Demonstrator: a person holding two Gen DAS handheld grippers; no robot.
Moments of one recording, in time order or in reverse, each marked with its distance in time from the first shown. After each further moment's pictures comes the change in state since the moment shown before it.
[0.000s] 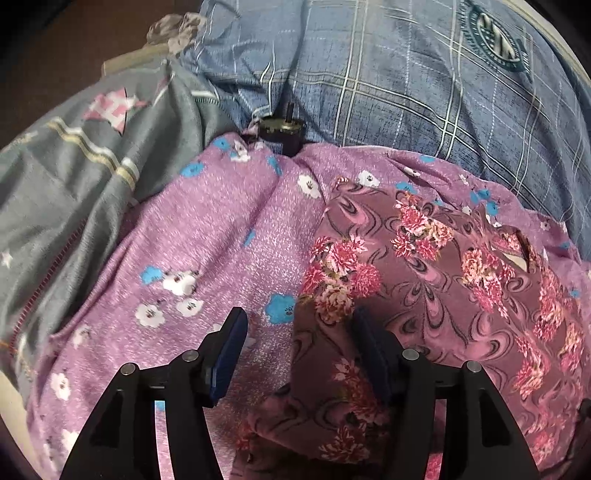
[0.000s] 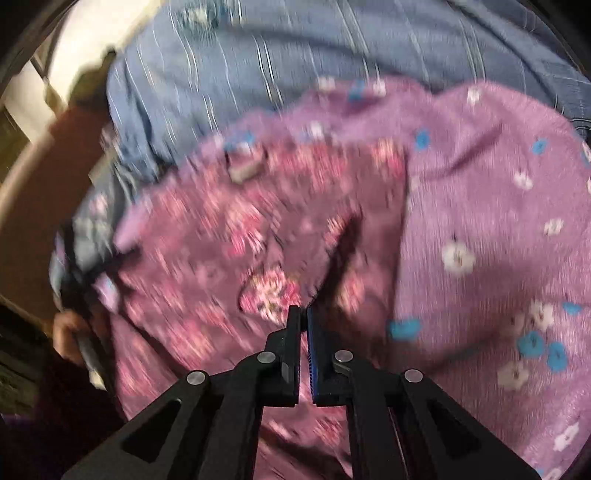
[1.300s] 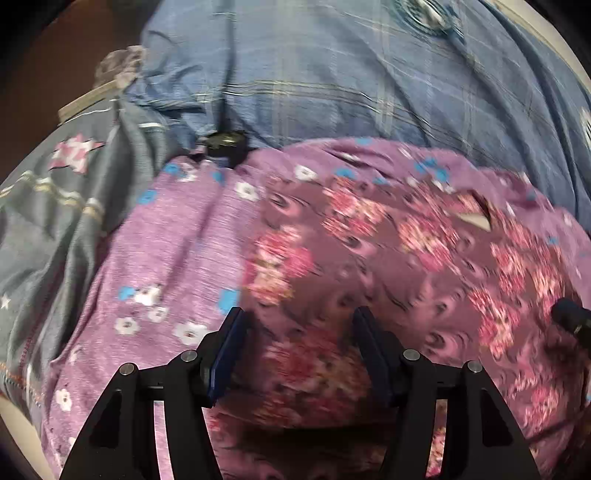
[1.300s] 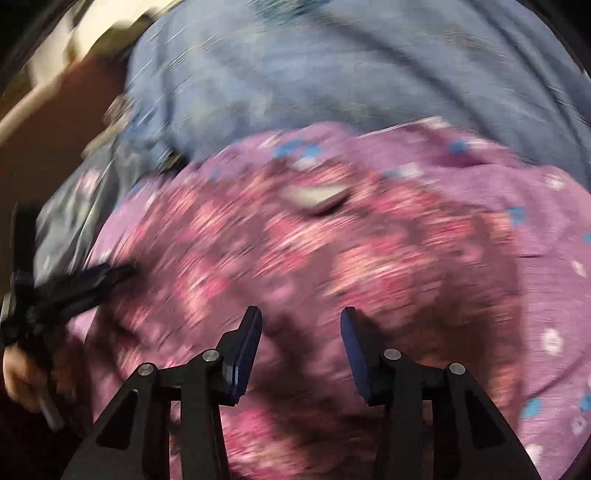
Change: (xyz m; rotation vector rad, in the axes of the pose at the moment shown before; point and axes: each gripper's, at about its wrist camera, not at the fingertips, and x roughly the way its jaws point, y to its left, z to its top) left arm -0.024 -0.022 -0.011 0.152 -0.015 -0.065; right arm 0.042 0.092 0.042 -0.047 -0.231 -0.133
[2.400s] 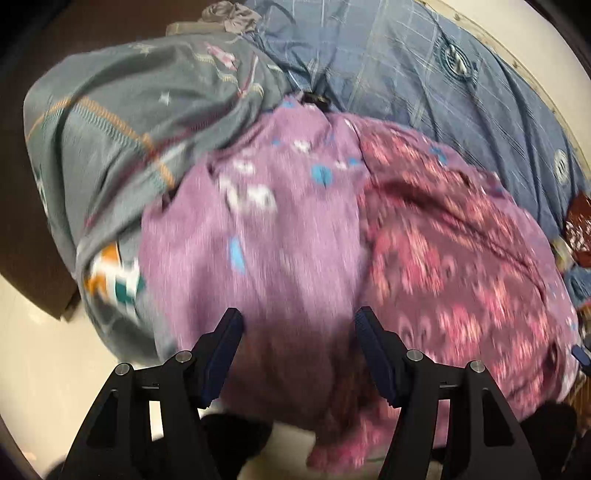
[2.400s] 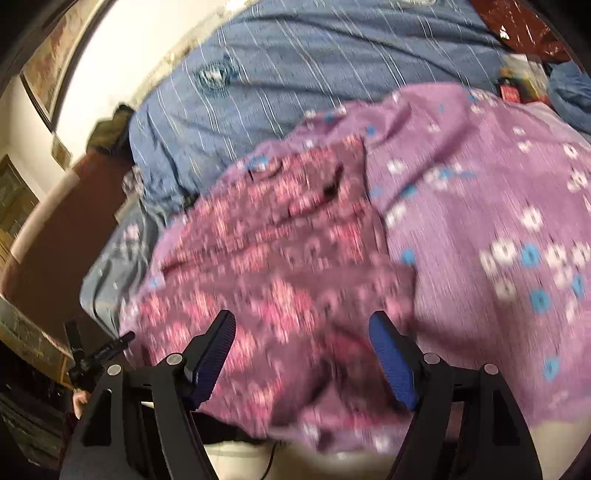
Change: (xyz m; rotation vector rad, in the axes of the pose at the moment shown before) left arm -0.143 0.149 -0.187 -0.185 0.042 -0.152; right arm -0.194 -0.060 -0.163 0.233 0.000 0.111
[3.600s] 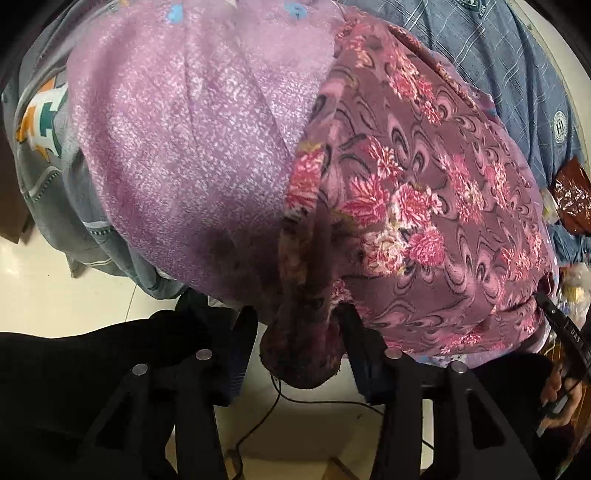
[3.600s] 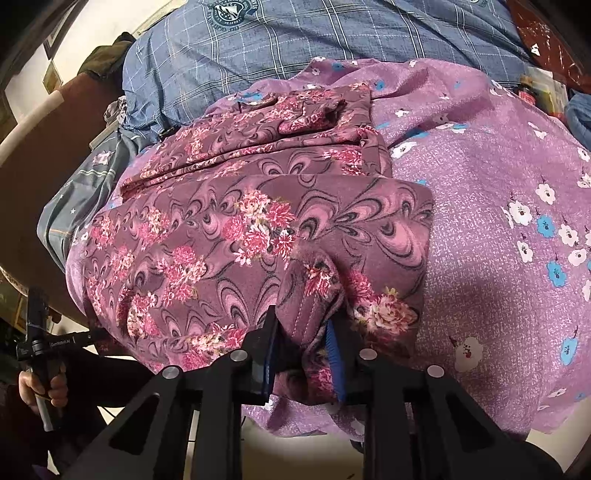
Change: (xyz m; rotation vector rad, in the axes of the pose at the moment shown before) left arm 0.050 -0.008 -0.057 -0.047 0.313 -0.113; right arm 0.047 0.006 -0.042 -0.169 0.080 -0.138
